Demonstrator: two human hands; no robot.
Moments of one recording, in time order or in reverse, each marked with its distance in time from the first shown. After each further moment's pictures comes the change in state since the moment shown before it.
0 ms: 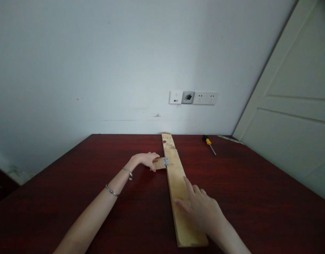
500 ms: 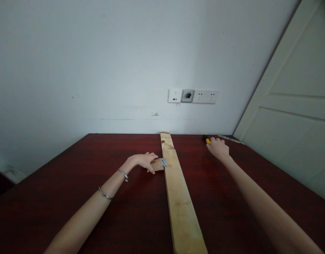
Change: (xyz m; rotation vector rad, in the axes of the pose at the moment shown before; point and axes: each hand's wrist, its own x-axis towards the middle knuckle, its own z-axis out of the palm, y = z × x) left_hand 0.004 -0.002 0.002 -0.028 -0.010 0.027; right_hand 0.202 0.161 -0.024 -0.110 0.347 0.278
